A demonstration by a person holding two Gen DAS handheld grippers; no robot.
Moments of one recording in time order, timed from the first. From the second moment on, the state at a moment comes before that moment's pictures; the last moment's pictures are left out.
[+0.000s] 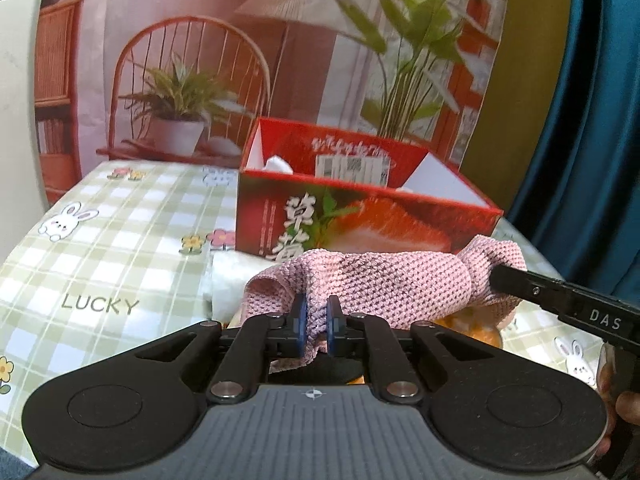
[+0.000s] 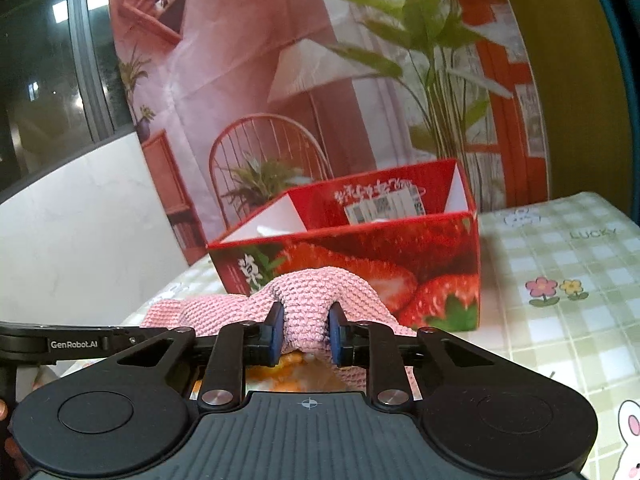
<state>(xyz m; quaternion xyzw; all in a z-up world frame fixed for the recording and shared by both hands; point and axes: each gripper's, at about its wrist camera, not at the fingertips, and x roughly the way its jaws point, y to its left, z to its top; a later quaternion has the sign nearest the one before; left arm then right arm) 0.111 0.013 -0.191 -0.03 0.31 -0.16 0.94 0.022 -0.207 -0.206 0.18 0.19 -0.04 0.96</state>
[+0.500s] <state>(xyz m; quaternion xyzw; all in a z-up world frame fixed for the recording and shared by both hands) 0.151 0.010 -0.127 -0.06 0.26 -0.22 0.94 0.046 -0.229 -0.148 0.19 0.15 0.01 0.97</state>
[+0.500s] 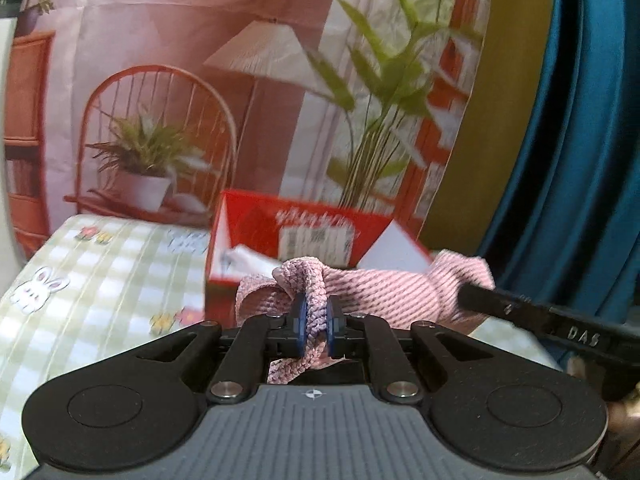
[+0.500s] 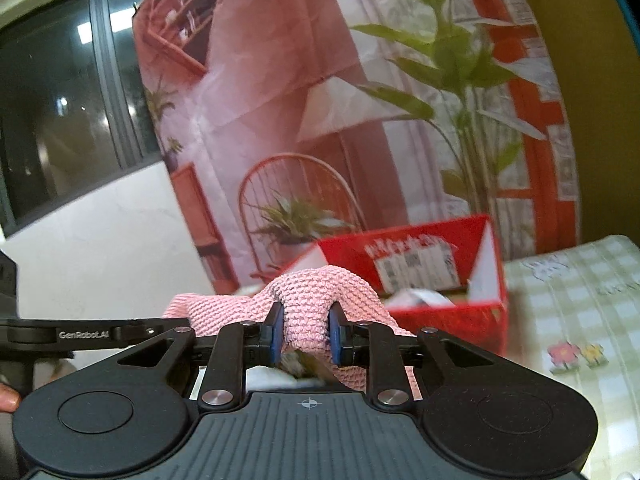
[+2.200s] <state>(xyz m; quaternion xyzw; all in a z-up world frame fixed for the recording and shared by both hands) 0.297 -0.025 -0.151 -0.01 0.34 -0.16 0.92 0.209 -0.298 -0.199 0.22 0.34 -0.13 0.91</state>
